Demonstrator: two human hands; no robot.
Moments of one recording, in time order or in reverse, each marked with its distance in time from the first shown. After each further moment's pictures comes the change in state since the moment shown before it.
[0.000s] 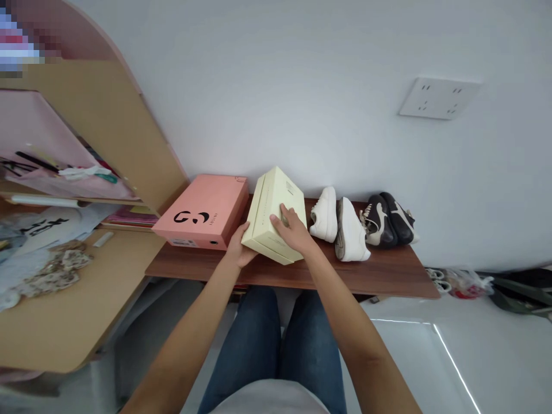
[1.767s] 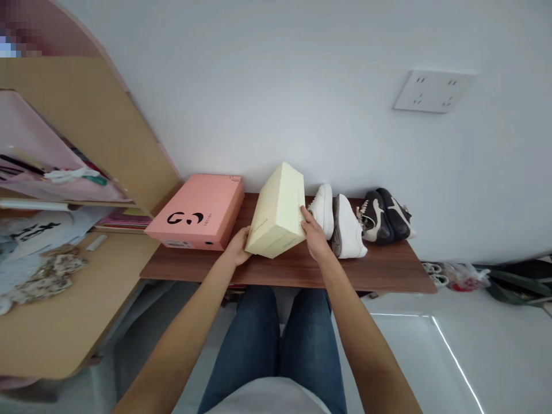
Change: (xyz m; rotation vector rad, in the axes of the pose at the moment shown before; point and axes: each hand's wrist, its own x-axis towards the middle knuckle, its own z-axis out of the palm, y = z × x) left_hand 0.033 -0.018 -0.032 0.011 0.216 -0.170; right_hand -0.003 0.064 -0.031 0.476 0.189 0.062
